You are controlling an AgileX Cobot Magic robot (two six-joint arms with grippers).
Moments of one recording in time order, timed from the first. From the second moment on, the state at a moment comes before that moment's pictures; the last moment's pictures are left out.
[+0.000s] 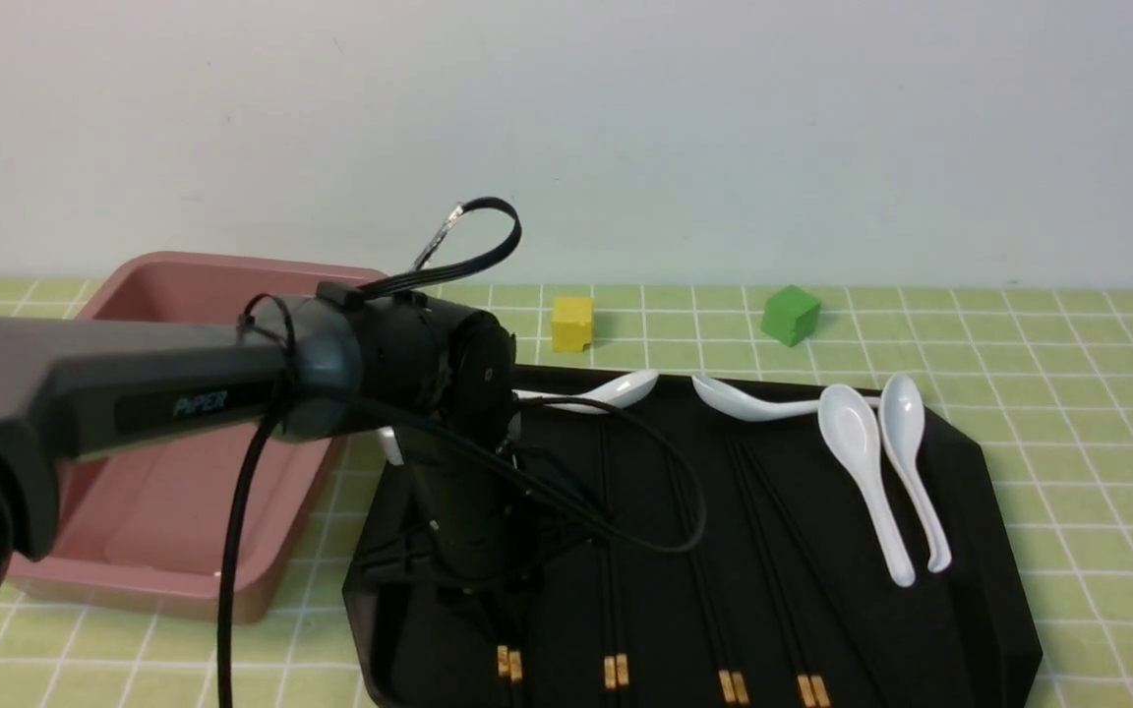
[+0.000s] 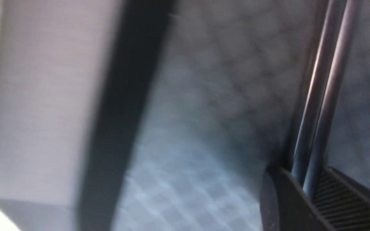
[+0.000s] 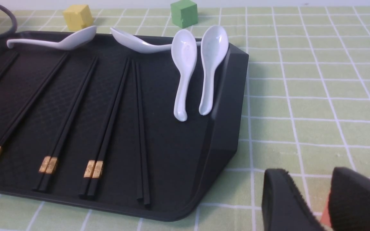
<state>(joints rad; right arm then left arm) 0.10 -0.01 0.02 0.05 0.37 0.06 -0.56 2.01 -1.37 -0.16 0.86 -0.64</state>
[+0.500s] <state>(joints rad) 0.10 -0.01 0.02 0.05 0.37 0.06 -0.34 1.62 -1.47 0.06 1.17 -0.47</state>
